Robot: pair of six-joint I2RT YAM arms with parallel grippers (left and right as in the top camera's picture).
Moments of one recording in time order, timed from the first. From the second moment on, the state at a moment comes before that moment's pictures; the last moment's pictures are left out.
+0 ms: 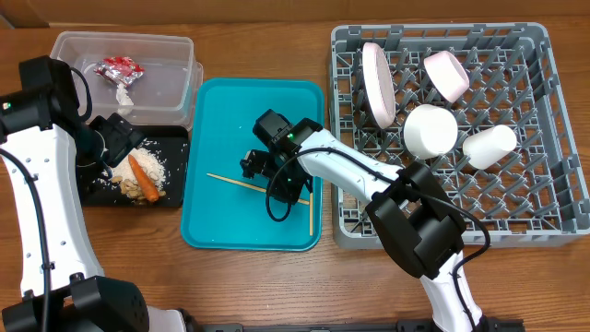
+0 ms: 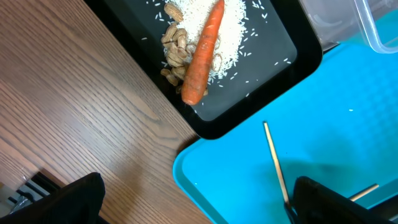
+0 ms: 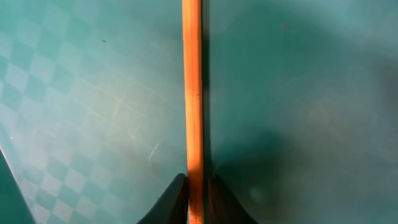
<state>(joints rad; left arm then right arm) 0.33 1.62 1.66 -1.46 0.00 -0.59 0.75 2.21 1.65 -0.92 -0.23 -0.48</state>
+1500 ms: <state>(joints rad) 0.33 1.62 1.66 -1.44 0.00 -0.59 0.41 1.75 1.79 -1.24 -0.15 0.30</state>
